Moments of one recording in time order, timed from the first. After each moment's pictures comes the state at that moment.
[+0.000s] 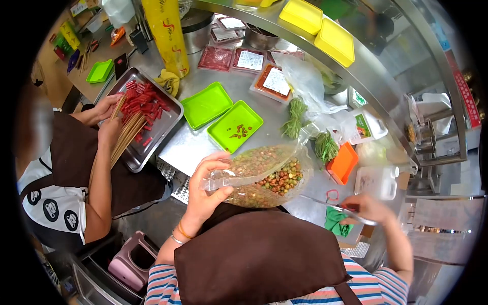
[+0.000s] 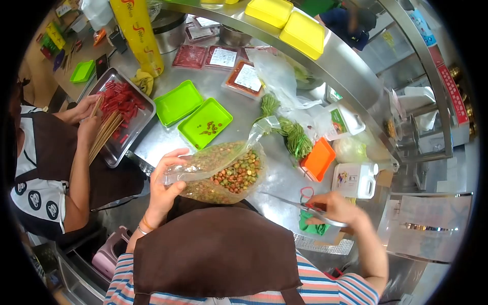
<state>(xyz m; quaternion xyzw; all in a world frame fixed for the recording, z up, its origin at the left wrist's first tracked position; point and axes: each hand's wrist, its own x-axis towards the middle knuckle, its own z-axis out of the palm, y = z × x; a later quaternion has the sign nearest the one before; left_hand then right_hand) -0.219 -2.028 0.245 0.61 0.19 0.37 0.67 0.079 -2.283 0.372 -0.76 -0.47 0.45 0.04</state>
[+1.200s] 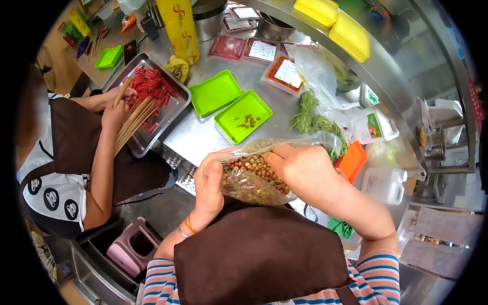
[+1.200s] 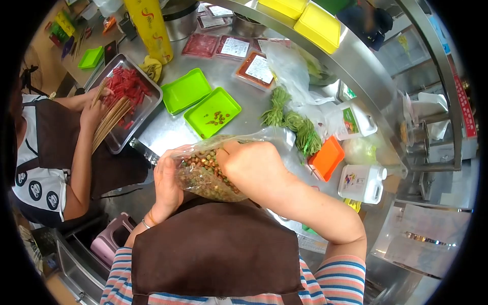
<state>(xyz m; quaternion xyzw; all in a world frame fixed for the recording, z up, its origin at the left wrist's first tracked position) -0.204 -2.046 0.252 0.49 0.26 0.43 0.71 -0.020 -2.110 0.359 -0.62 -0.79 0.06 0.00</state>
